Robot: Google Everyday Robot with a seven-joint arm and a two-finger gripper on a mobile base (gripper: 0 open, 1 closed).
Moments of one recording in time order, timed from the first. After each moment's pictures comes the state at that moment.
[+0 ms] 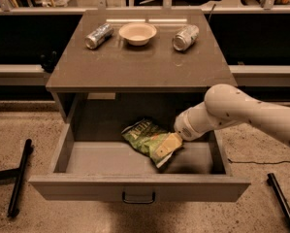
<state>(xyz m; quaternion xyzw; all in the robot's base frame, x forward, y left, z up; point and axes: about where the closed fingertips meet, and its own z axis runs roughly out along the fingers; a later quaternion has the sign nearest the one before) 0.565 -0.079 0.649 -0.47 0.82 0.19 0.25</state>
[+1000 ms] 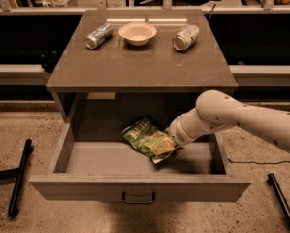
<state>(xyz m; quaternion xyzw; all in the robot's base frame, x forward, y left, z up) 0.562 -0.062 0.615 -0.46 0.83 0.21 0.22</state>
